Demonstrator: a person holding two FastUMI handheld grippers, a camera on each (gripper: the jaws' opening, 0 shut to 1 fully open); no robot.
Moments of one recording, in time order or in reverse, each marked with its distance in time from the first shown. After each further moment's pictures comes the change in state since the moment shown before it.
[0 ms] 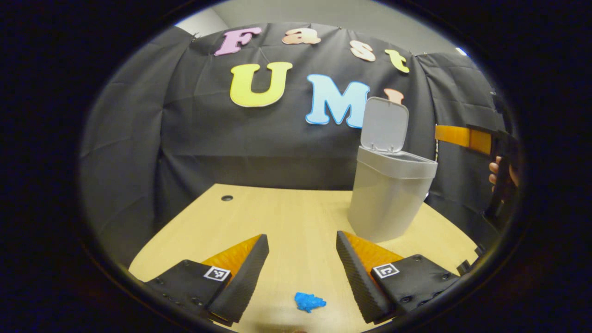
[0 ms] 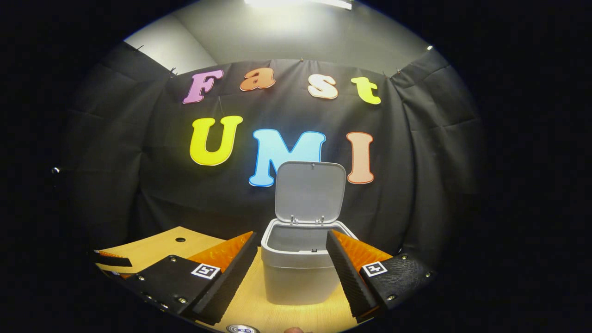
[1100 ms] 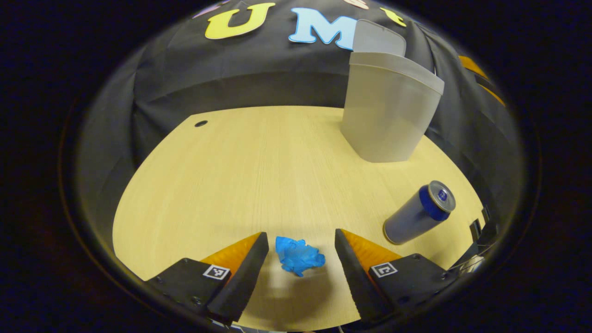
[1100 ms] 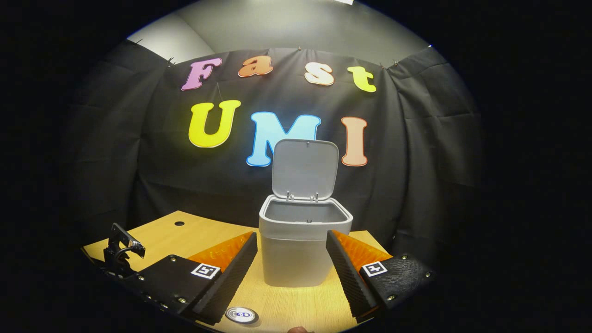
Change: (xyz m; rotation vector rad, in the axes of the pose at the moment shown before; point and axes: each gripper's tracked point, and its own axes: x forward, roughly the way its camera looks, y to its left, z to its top) left arm 0.035 -0.013 -0.172 0.028 0.448 -0.049; right arm -0.034 -0.003 -0.040 -0.009 0.104 -0.027
